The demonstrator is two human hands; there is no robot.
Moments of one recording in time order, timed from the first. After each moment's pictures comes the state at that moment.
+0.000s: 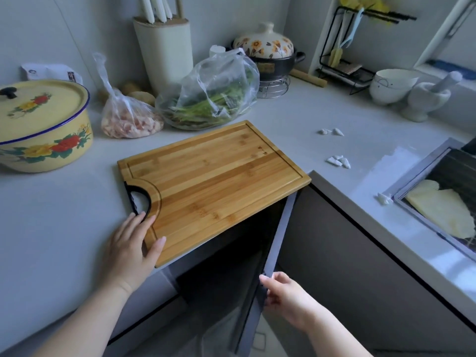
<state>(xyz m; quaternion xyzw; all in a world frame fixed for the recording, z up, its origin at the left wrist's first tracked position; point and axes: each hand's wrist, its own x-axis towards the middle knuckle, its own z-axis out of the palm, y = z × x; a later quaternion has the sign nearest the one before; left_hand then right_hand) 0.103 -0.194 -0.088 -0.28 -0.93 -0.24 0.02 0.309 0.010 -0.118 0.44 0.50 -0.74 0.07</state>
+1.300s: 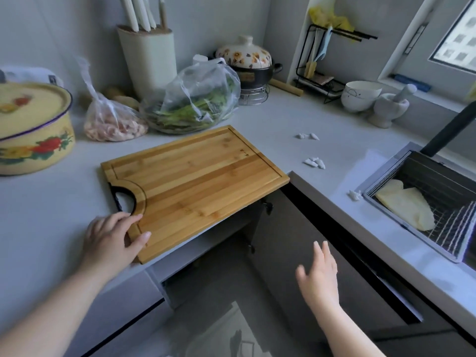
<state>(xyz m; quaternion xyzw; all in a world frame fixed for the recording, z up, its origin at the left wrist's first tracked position) 0.100 -0.197 -0.063 -0.31 -0.94 -0.16 0.02 0.354 0.043 -0.088 0.51 0.81 -0.26 -0.06</state>
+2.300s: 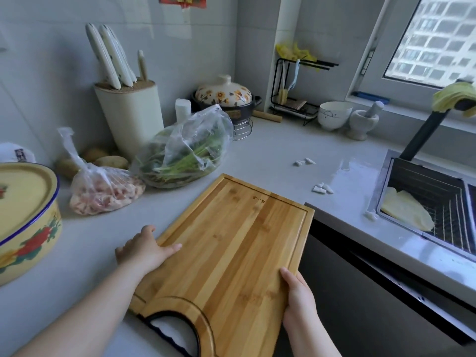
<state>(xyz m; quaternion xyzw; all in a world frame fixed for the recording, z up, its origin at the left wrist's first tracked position) -0.039 -0.116 -0.027 -0.26 -0.94 -0.09 -0.19 0.203 -0.022 -0.061 0.53 0.28 -0.74 -0.31</state>
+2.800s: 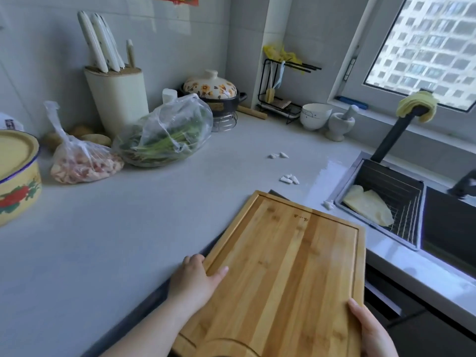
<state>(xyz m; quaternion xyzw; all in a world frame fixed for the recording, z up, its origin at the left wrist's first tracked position) 0.168 -0.106 -0.043 -0.34 -0.88 -0.19 -0.26 0.421 -0.010 -0.033 0.53 0.30 -0.72 -0.34</state>
